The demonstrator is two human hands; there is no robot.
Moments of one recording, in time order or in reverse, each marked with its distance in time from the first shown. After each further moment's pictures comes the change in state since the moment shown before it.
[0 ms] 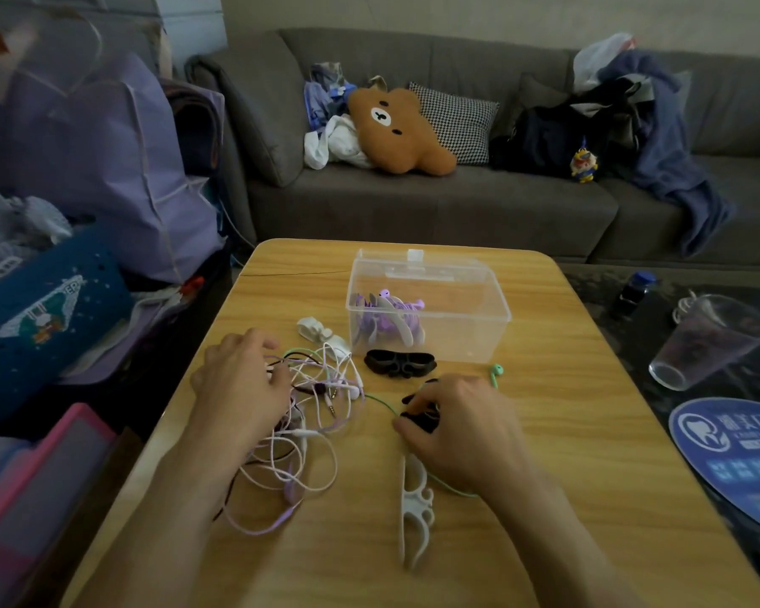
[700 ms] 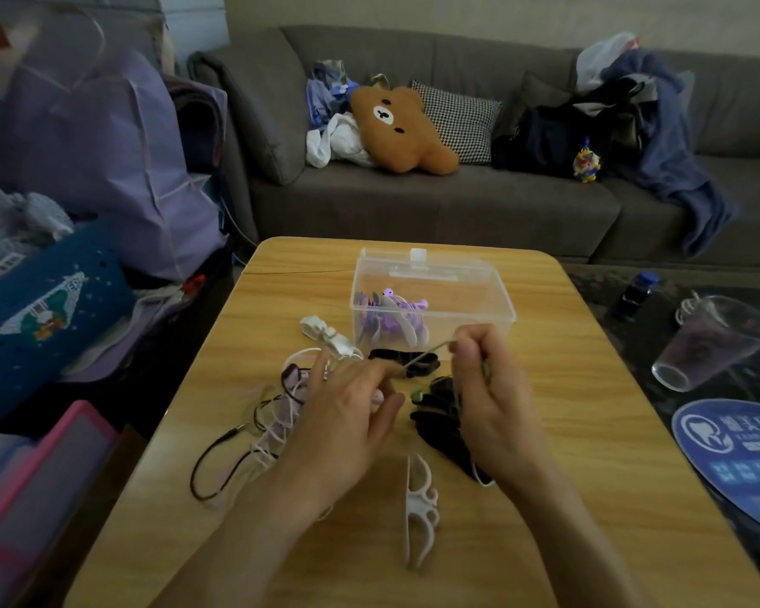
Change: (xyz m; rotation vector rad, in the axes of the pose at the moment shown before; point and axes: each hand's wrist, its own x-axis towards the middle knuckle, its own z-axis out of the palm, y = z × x) left_hand -0.047 0.047 0.036 -0.314 -0.025 0.598; right_hand -0.001 0.002 -0.005 0.859 0.365 -0.063
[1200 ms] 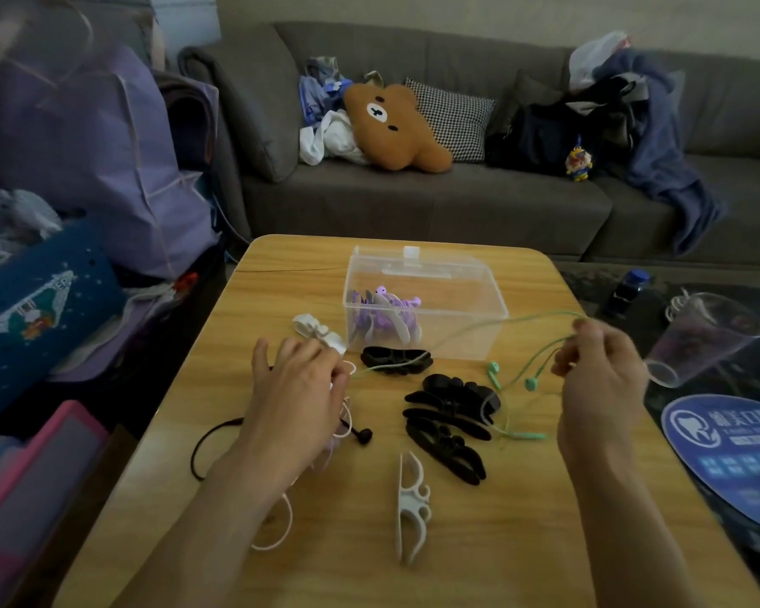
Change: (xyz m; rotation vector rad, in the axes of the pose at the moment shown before) left_hand 0.011 -0.024 -0.016 0.388 -0.063 -0.203; right_hand 0.016 0.014 -0.060 0.116 0.617 0.363
